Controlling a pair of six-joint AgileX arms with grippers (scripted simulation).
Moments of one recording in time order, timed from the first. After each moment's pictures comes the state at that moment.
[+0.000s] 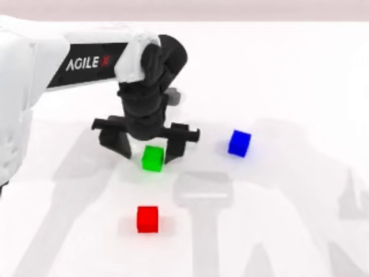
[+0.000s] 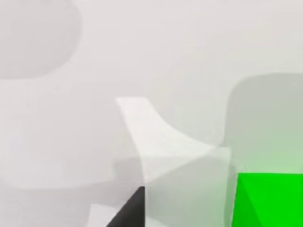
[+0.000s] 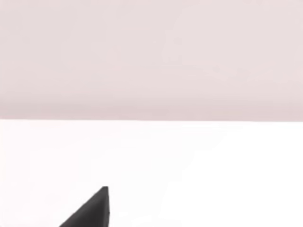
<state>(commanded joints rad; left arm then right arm) -0.53 2.27 1.62 -0.92 0.00 -0.33 0.01 0.00 0.00 0.00 0.00 0.00</state>
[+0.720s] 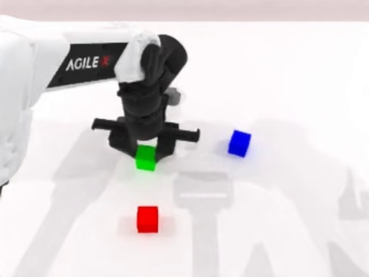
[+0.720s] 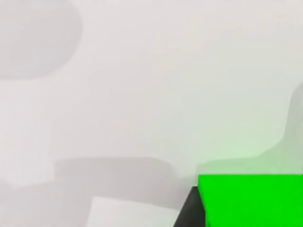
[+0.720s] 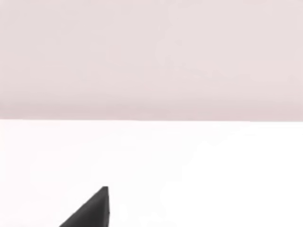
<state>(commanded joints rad) -0.53 2.27 1.62 -0.92 0.00 -0.33 0.01 0.00 0.00 0.00 0.00 0.00</state>
